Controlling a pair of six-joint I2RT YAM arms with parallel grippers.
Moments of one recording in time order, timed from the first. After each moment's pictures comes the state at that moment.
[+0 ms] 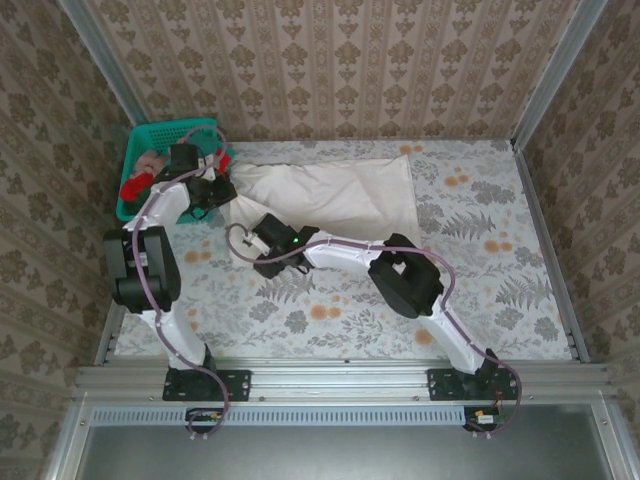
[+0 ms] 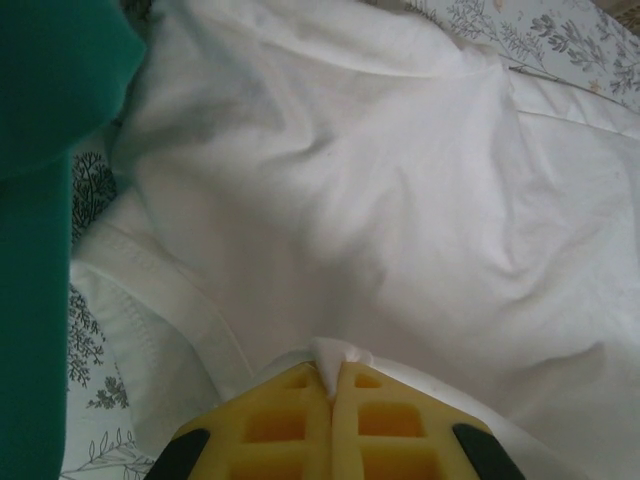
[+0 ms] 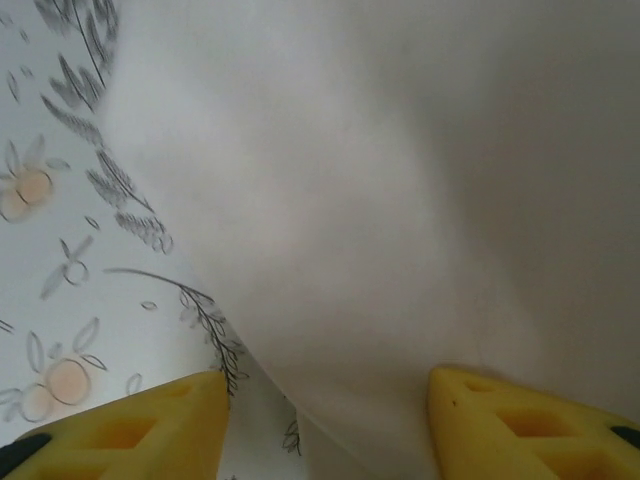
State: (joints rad) left arm 0.01 1.84 1.42 -0.55 0.42 -0.31; right arm 0.93 2.33 1.81 -0.42 0.04 -0.05
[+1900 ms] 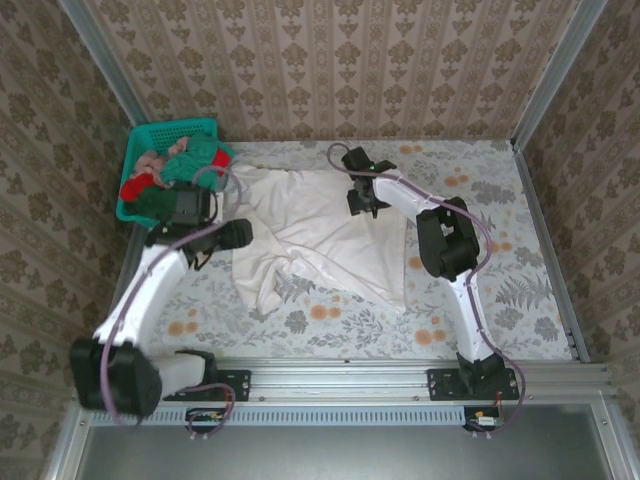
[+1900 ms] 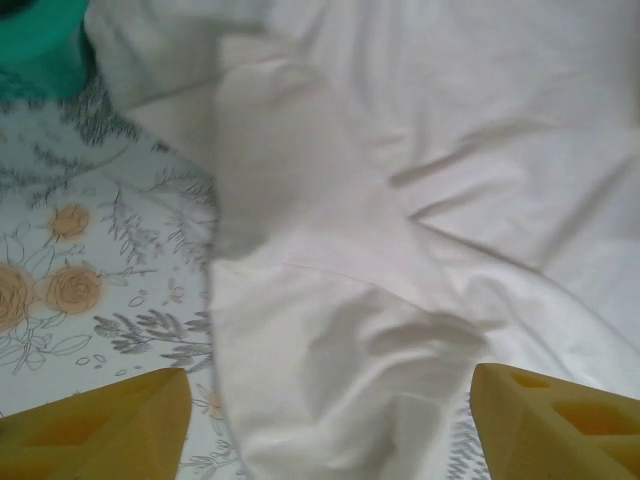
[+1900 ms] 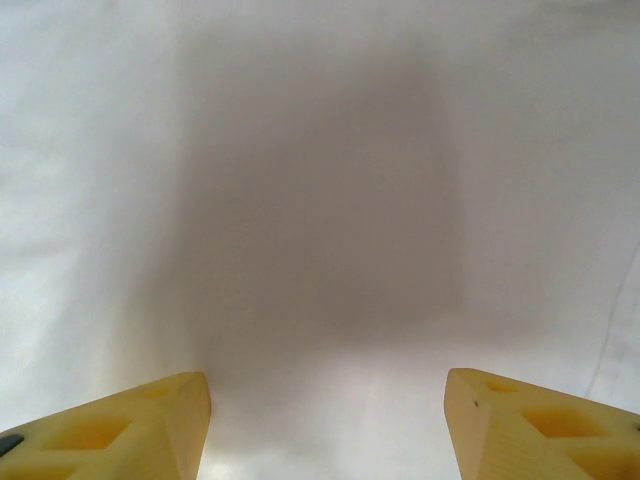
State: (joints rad) left arm -0.24 1.14 0.96 -0.71 0.11 -0.24; right arm 0.40 2.37 1.99 -0.84 0.27 0.22
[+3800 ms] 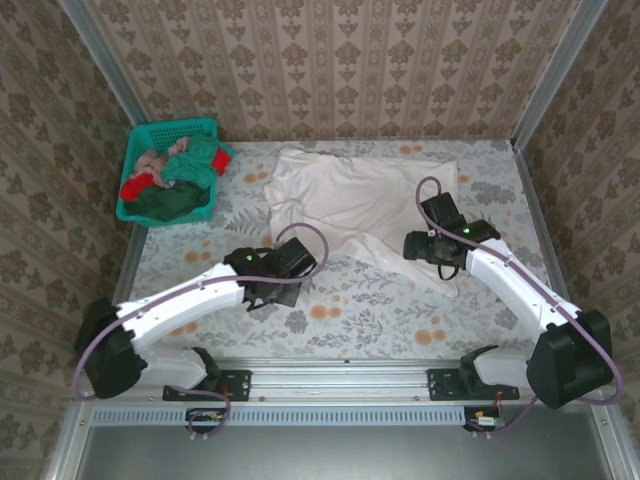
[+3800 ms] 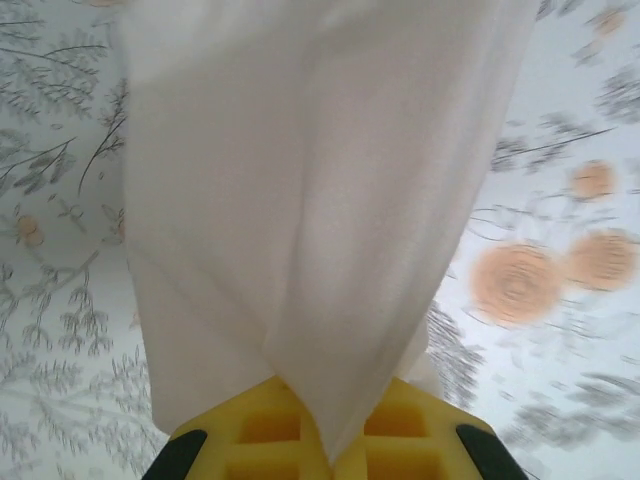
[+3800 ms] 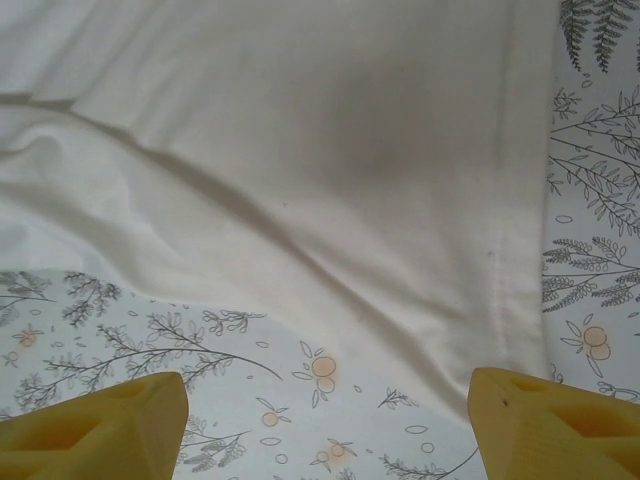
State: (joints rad) left arm -0.99 1.27 0.99 -1.00 -0.25 -0.61; right arm 0.33 1.26 0.97 -0.82 0.14 0.48
